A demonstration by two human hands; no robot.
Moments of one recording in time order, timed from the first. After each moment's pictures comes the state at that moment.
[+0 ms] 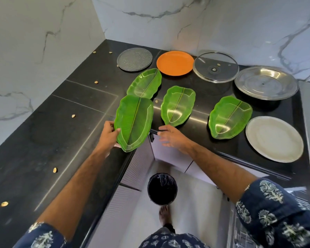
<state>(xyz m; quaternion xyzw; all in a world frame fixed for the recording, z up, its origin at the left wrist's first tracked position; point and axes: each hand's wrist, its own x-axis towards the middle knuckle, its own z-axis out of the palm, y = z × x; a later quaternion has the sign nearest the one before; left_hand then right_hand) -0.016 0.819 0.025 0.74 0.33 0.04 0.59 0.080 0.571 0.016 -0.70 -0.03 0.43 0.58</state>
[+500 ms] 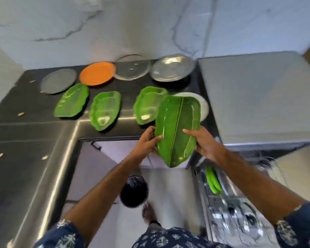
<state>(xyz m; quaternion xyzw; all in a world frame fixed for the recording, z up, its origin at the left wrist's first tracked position) -0.010 0.459 0.047 0.71 -0.02 -0.19 0.68 -0.017 0.240 0.073 -0.54 0.14 0.18 0.81</state>
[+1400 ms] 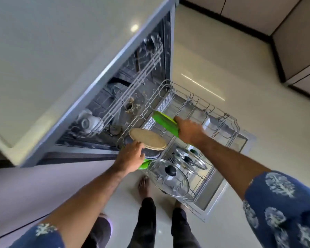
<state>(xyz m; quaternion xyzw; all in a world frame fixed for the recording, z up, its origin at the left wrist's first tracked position) -0.051 0.057 -0.306 0.82 -0.49 -0.31 -0.02 -0.208 -0.144 -0.262 -0.87 0.37 0.17 0.29</state>
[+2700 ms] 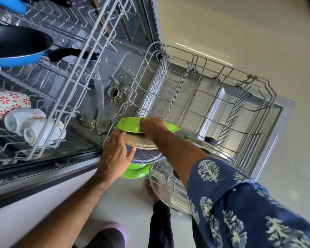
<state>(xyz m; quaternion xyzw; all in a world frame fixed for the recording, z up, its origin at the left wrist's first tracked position) 0.007 0.060 -0.457 0.82 -0.53 -0.21 -0.02 -0.083 -0.102 -0.507 -0.88 0.30 0.25 0.27</state>
